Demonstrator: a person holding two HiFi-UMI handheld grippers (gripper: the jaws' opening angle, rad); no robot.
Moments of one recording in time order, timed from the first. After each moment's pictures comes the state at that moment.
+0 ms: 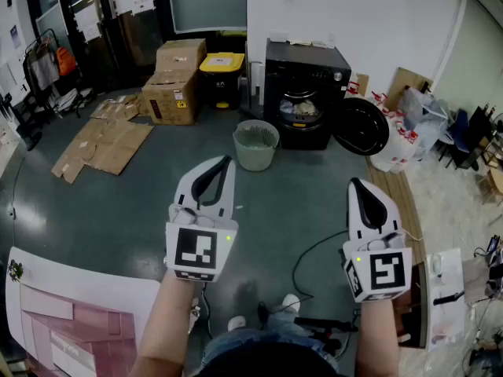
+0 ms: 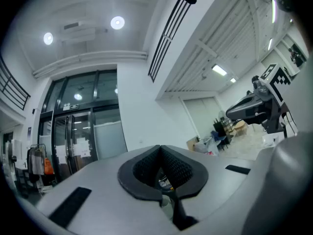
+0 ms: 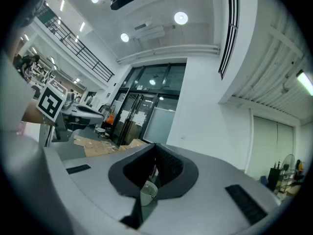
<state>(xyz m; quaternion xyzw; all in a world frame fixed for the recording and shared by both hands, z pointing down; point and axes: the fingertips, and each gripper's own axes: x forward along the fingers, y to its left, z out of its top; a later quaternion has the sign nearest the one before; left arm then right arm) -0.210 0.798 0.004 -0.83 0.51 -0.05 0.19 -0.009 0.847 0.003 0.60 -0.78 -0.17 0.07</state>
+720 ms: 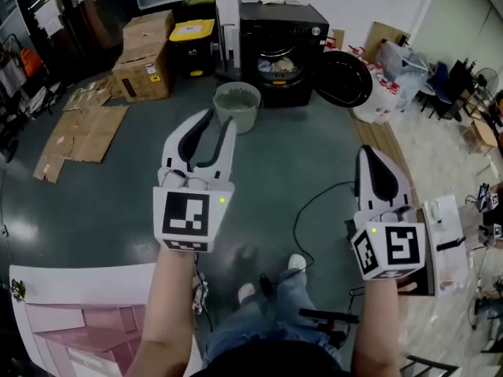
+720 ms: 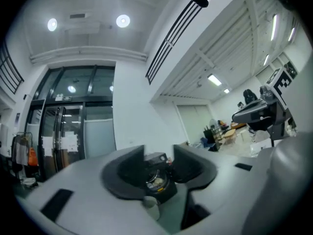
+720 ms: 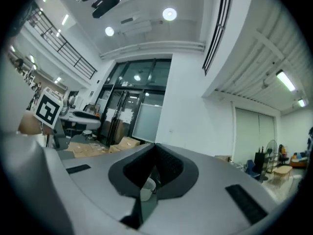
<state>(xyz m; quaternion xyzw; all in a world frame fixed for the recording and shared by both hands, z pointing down) -0.234 0.799 0.019 -0.87 0.46 -0.03 0.17 -0.031 0.883 0.023 0.66 -0.74 -0.12 0.05</state>
